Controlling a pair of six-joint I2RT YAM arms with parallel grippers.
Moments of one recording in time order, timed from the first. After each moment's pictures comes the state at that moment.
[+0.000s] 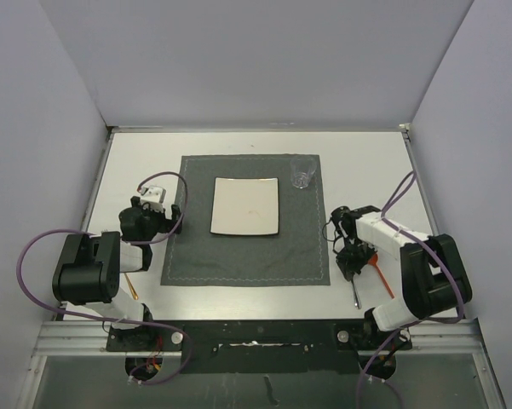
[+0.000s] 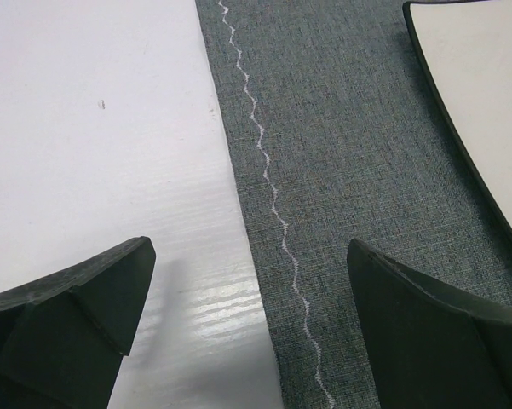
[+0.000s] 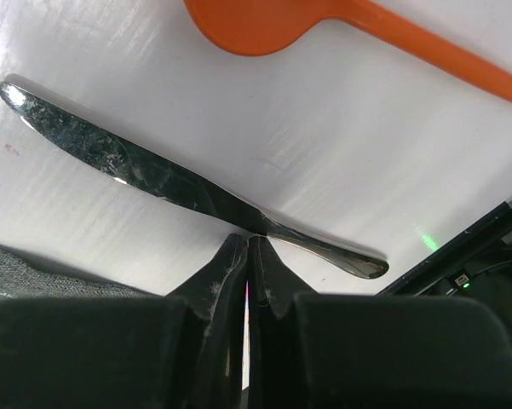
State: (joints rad) left arm 0.05 1.60 0.33 0.94 0.28 0.06; right arm 0.30 1.49 0.77 -1.01 0.25 1.14
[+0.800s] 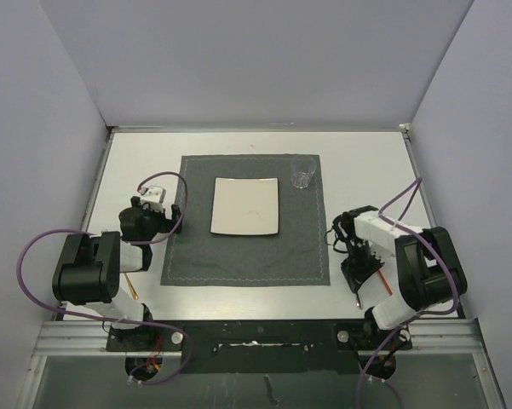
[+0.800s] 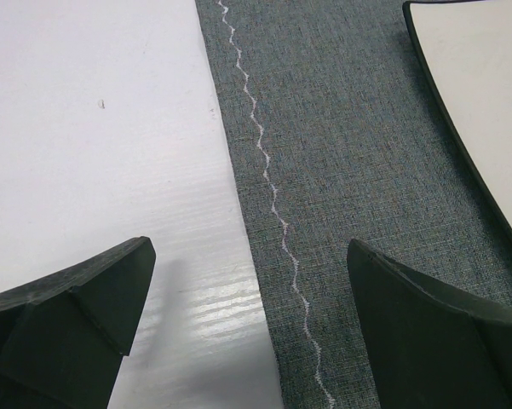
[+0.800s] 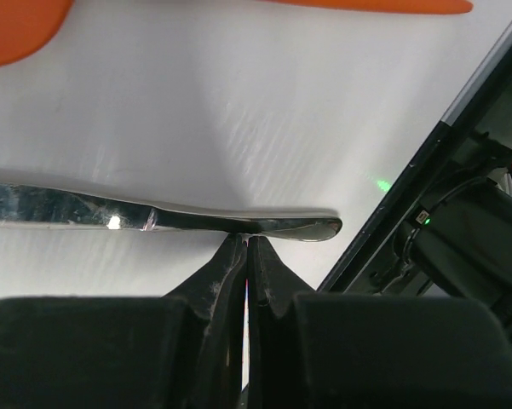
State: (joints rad) left arm 0.05 1.60 0.33 0.94 0.28 0.06; right arm 0.29 1.54 0.77 -1.18 0.26 1.39
